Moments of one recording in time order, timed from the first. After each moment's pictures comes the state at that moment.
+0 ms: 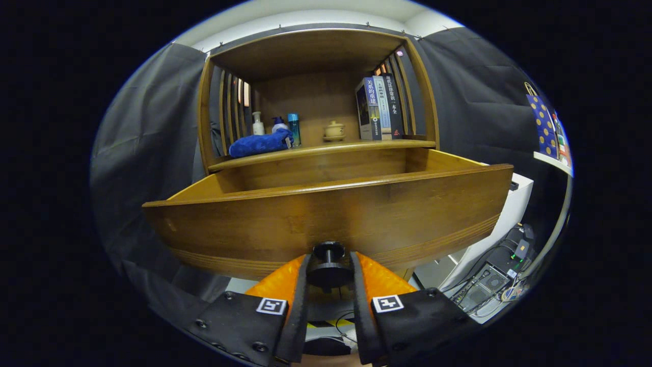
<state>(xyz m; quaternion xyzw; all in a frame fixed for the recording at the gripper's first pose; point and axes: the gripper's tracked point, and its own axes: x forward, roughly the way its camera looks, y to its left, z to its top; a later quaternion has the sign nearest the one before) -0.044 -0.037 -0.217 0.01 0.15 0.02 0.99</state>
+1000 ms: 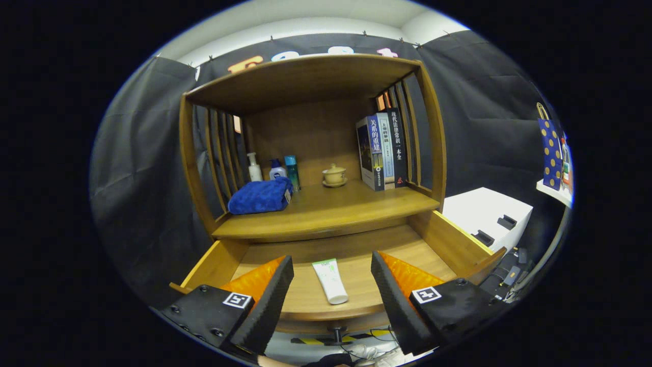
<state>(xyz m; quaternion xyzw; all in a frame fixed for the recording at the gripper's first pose) 0.024 -0.026 -0.072 0.03 0.14 0.01 0.99</state>
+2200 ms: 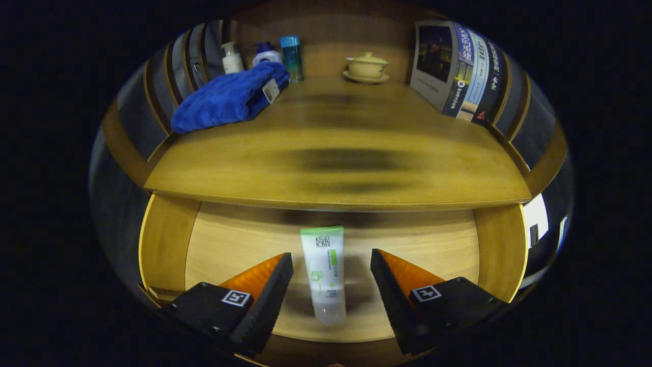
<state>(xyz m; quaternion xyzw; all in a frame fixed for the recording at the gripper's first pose) 0.144 -0.017 -0.204 -0.05 0.49 0.04 0.87</state>
